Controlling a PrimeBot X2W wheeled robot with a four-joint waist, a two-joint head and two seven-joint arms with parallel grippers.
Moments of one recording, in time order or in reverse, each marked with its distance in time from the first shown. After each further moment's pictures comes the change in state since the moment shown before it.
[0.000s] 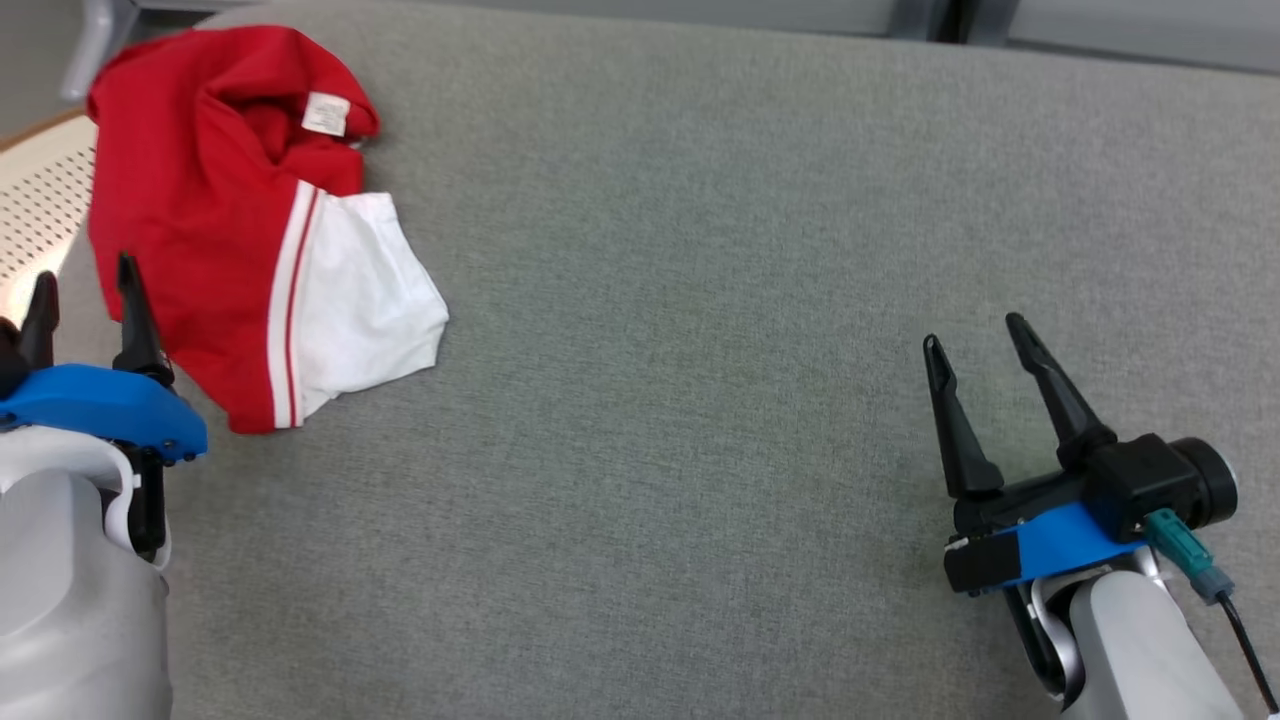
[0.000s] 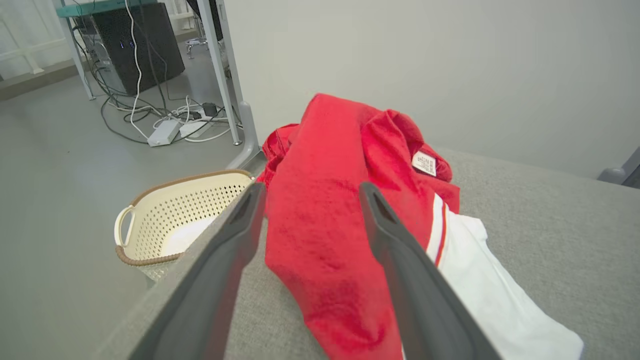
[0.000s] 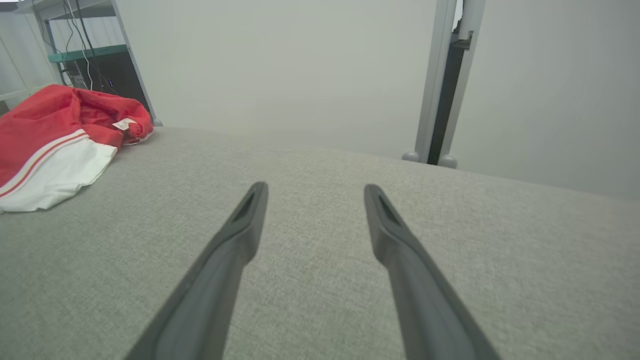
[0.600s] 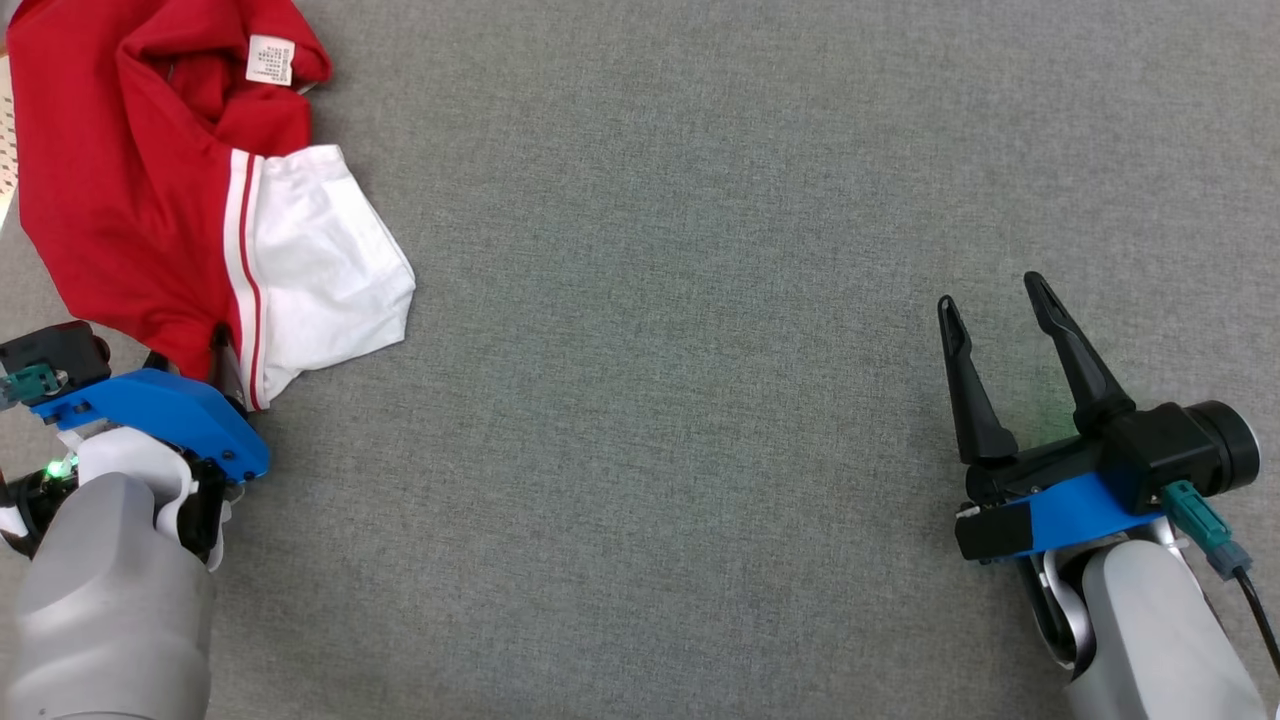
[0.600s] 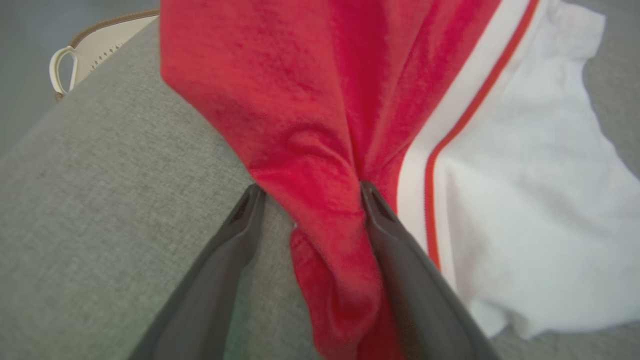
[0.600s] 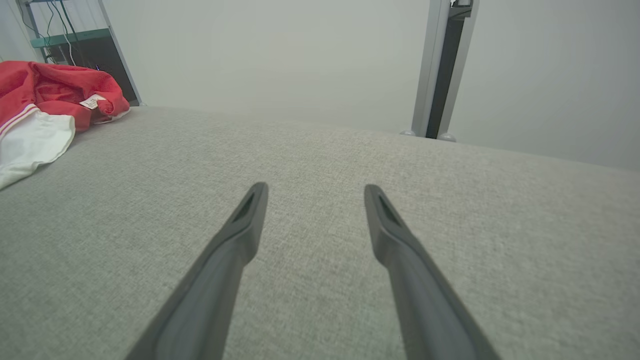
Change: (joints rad) left arm -0.127 -0.031 -0.034 0.345 -0.080 -0.032 0.164; right arm -0.050 -0.016 -0.014 -0.014 -0.021 0.000 0.000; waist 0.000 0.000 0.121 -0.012
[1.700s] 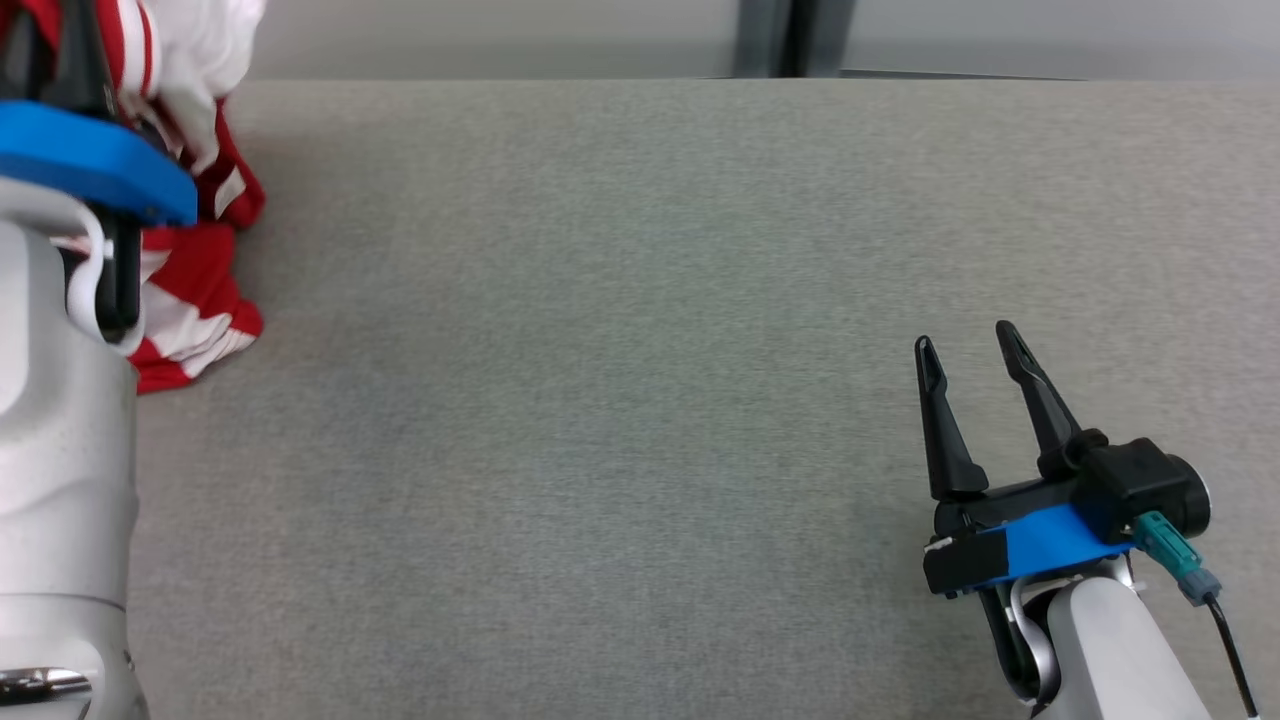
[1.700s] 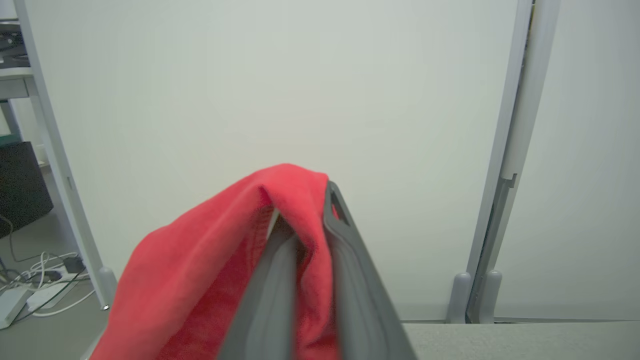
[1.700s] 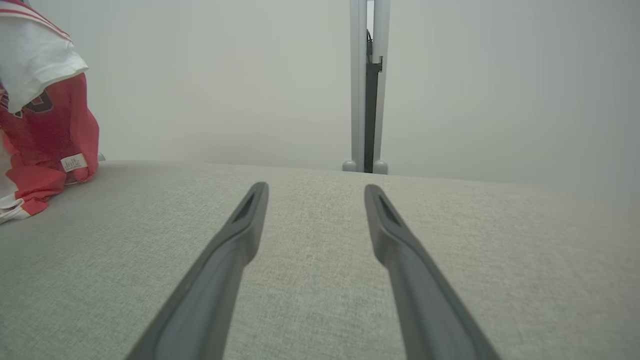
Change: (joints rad) left arm -0.181 0.066 -0.197 -0.357 -0.003 -0.002 -0.170; right arm 0.045 0.083 -0.024 0.034 0.037 0.000 0.000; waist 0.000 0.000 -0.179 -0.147
